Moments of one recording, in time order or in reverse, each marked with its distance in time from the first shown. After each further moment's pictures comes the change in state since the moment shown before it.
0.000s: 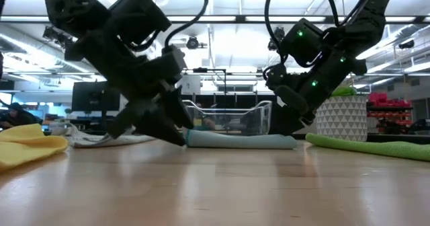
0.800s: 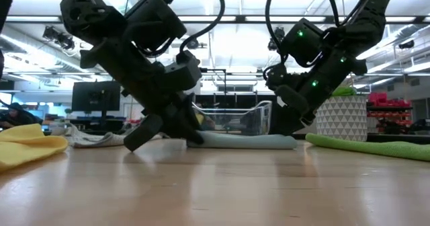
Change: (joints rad) left arm 0.013 0.114 0.084 0.022 -0.050 0.177; right arm 0.003 -0.001 -0.002 0.006 -0.008 -0.007
